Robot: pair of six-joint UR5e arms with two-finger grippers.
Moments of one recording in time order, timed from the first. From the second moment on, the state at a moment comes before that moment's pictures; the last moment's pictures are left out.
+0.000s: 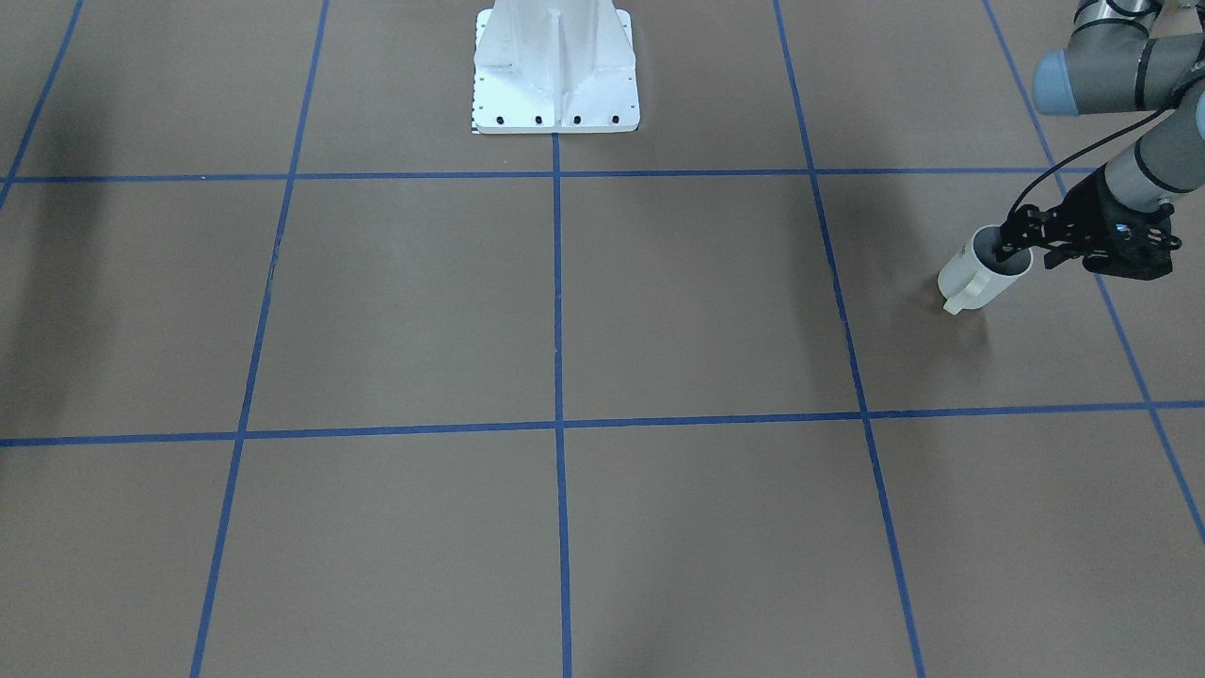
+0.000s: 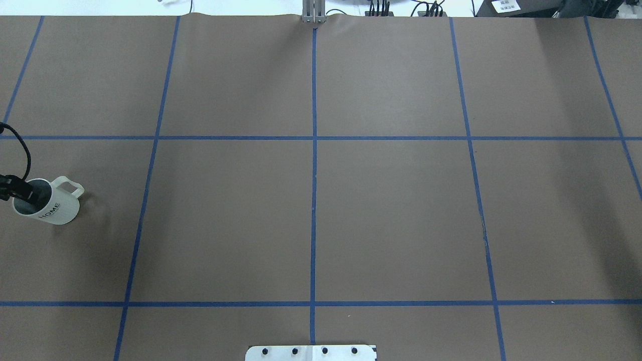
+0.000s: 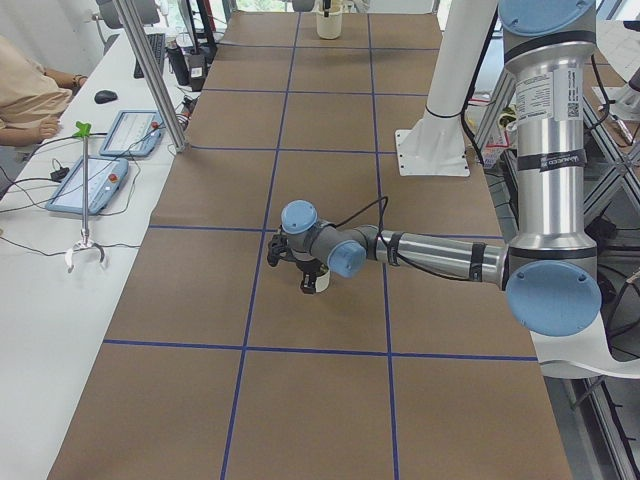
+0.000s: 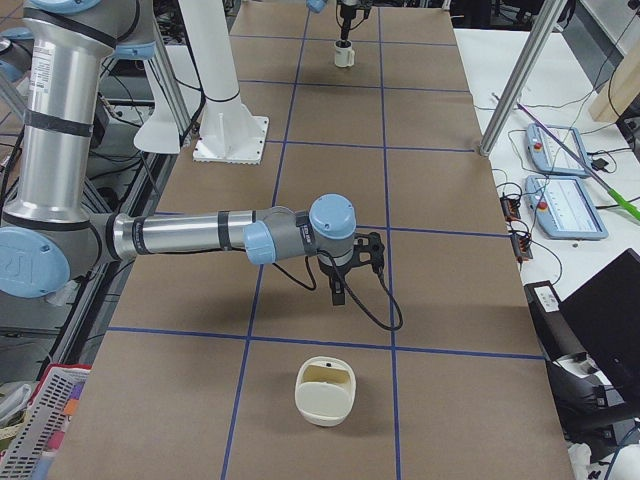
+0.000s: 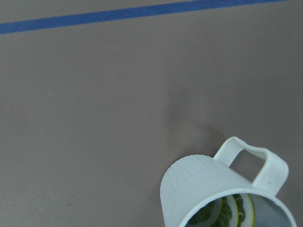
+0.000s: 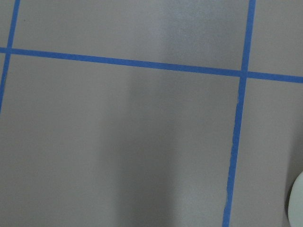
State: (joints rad) left arm -1.06 -1.46 -1.72 -1.97 -2.33 -0.52; right arm 1.45 -1.78 1.87 -1.41 2.43 0.16
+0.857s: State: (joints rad) left arm -1.03 -1.63 -1.83 -1.91 -2.44 -0.99; right arm 1.32 -1.74 1.86 -1.17 2.45 0.27
